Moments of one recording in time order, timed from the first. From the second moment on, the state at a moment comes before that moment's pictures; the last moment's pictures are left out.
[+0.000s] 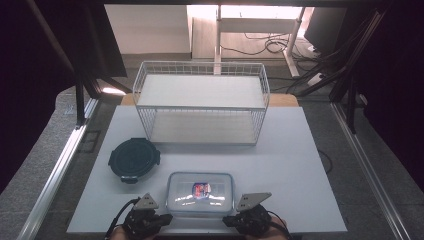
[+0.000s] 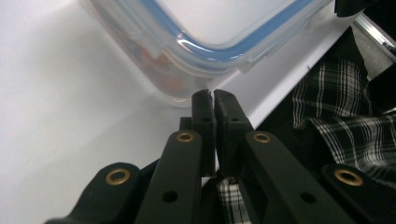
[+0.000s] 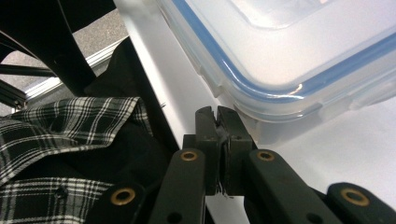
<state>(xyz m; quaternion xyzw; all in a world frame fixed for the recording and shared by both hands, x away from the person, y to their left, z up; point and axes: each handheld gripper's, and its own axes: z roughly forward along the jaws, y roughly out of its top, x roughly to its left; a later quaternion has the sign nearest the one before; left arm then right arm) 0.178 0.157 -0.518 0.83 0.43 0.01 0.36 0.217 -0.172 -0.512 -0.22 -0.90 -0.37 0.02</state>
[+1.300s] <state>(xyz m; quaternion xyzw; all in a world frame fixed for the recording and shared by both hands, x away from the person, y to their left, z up) 0.329 0.185 -0.488 0.80 0.52 0.17 0.26 0.232 -0.193 -0.503 -0.24 -0.89 -0.38 -0.01</state>
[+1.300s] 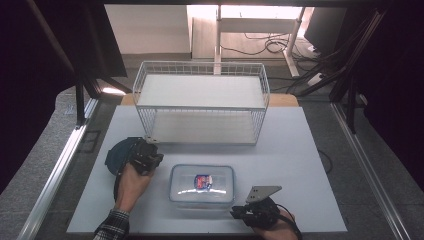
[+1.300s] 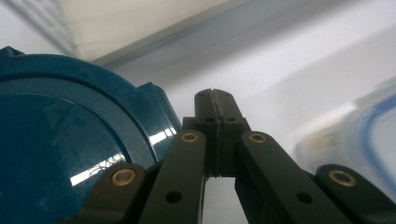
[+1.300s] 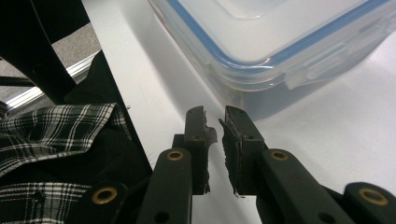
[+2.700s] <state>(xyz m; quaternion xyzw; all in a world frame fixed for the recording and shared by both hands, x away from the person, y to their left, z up) 0.216 0.212 -0.519 0.80 0.41 0.16 0.41 0.250 -0.235 -0.503 -0.33 -0.83 -0.43 -0.10</state>
